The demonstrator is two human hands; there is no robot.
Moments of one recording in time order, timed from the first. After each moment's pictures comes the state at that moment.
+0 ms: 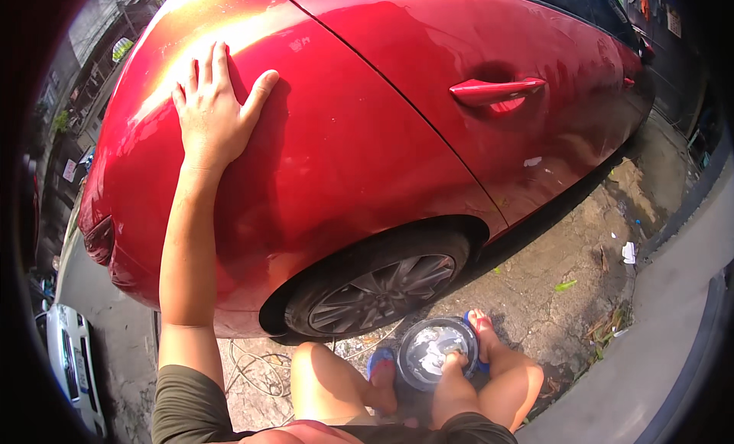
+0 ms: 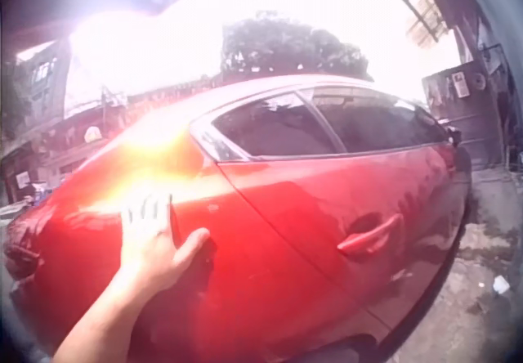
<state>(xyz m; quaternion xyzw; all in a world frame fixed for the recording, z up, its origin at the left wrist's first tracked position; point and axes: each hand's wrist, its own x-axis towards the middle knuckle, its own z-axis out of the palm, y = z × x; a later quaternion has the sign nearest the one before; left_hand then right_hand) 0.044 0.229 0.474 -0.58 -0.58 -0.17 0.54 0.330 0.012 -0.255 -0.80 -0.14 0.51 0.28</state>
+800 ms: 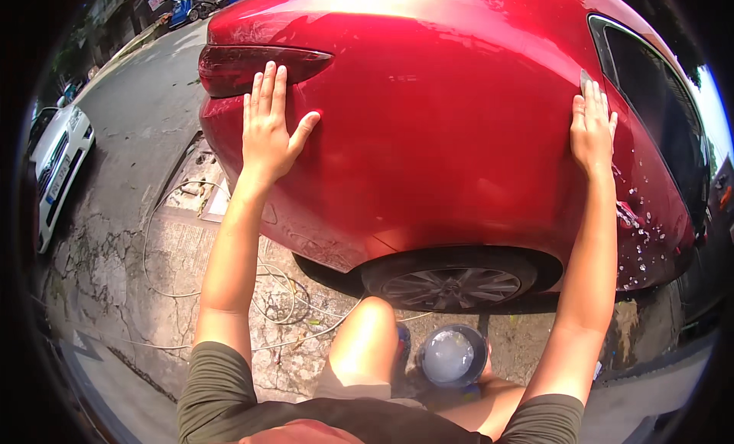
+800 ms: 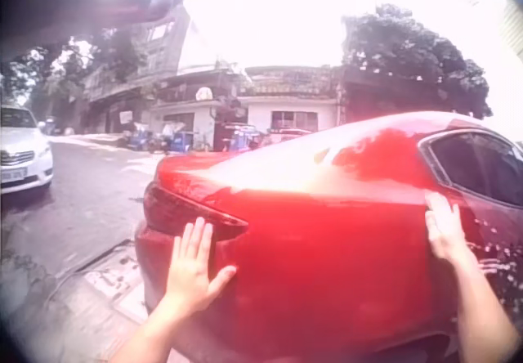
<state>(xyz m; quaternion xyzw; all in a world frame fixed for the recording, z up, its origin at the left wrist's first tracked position) -0.231 -0.018 0.384 -0.48 -0.70 -0.30 0.43 0.201 0.337 0.463 -0.42 -0.79 -0.21 0.40</state>
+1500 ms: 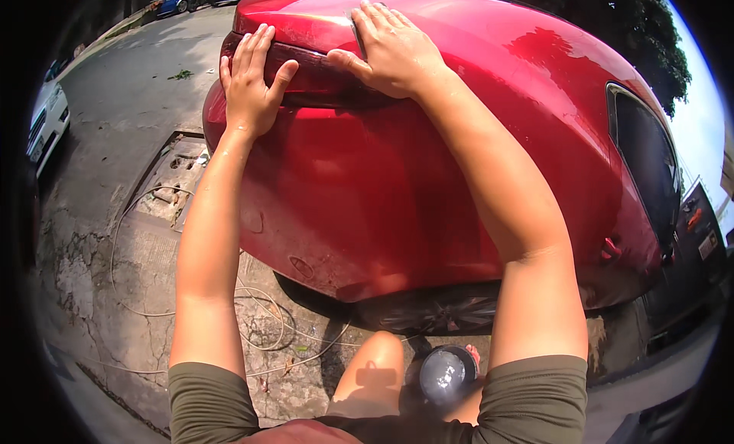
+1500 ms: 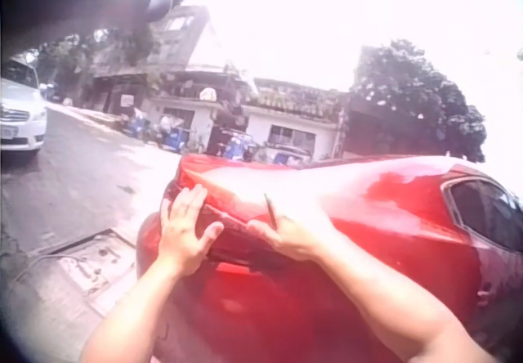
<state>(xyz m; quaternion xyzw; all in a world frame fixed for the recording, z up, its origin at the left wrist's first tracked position) -0.381 -0.021 0.430 -0.41 -0.65 -0.42 0.48 -0.170 0.148 0.533 -0.04 -0.89 -0.29 0.35</state>
